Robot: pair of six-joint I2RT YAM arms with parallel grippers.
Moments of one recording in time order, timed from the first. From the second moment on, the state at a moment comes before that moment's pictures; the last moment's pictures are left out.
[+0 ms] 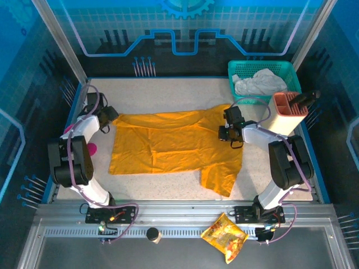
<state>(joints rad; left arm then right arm) 0.20 1.66 1.09 -0.34 -0.03 -0.56 0.29 1.65 0.94 -0.38 0.03 0.33</state>
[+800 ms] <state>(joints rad) 0.20 2.07 1.47 -0.49 0.10 -0.56 0.25 1.79 1.28 -0.56 -0.06 0.31</state>
